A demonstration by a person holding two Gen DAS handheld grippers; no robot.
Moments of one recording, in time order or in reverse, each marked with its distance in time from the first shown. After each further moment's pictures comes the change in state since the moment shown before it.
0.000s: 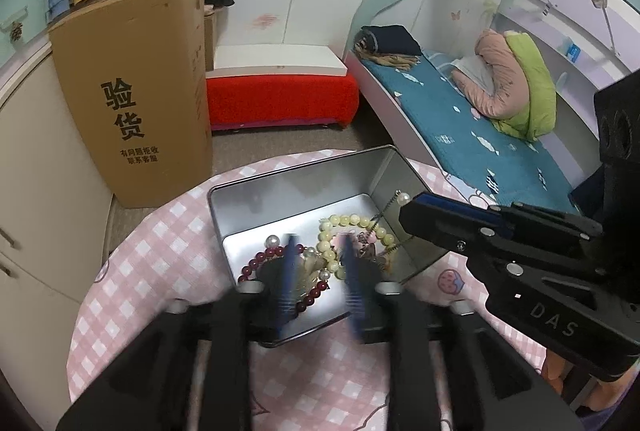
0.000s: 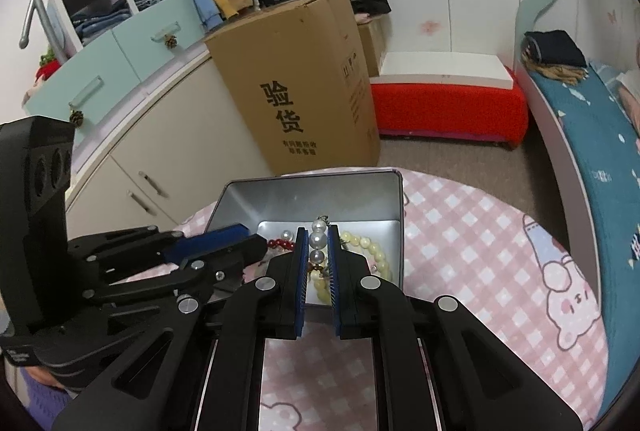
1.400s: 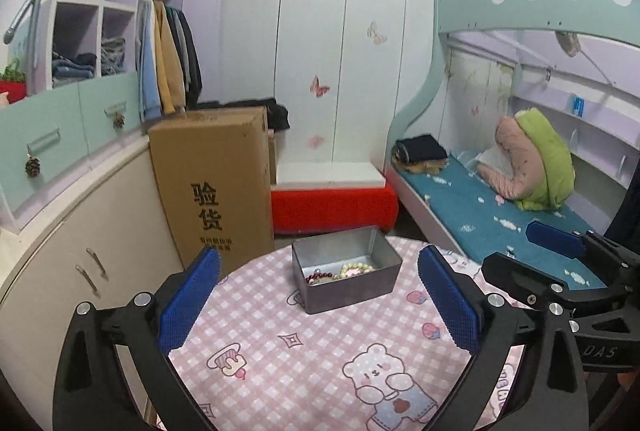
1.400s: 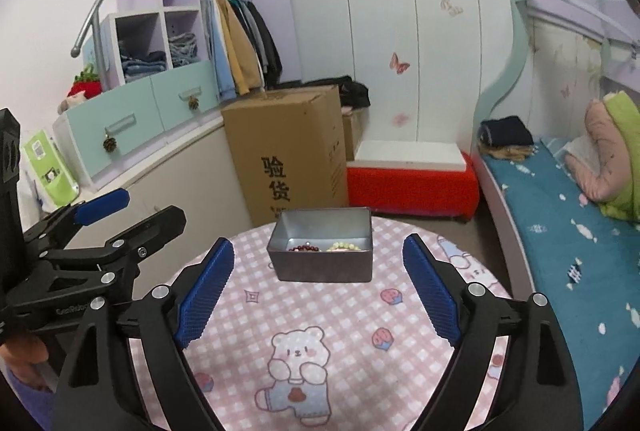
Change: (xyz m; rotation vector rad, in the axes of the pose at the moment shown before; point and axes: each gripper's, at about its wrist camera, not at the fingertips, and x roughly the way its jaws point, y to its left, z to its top) left arm -0.219 -0.067 -0.081 0.036 -0.457 0.222; right arm -0.218 0.076 -0.080 -0.119 -0.339 -0.144
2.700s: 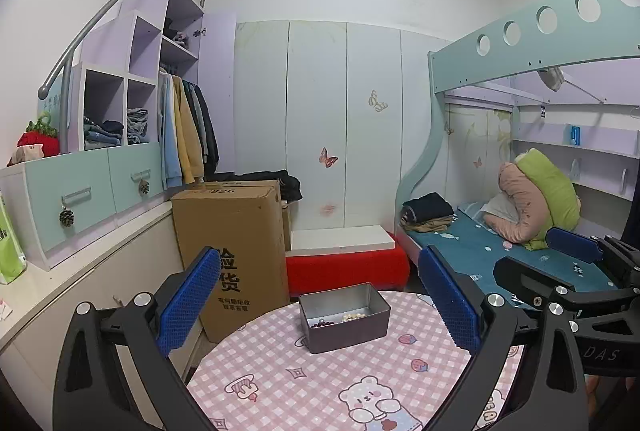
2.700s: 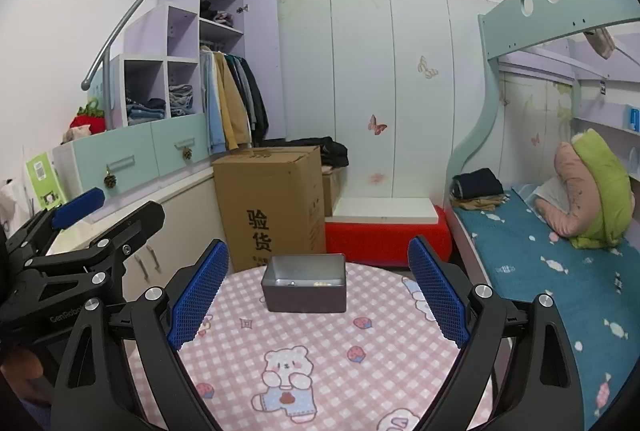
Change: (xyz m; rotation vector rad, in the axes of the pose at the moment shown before) left arm -0.082 -0.028 0.002 0.049 -0.248 0.061; right arm -0.093 0.008 -0.004 -0.027 -0.202 -0.079
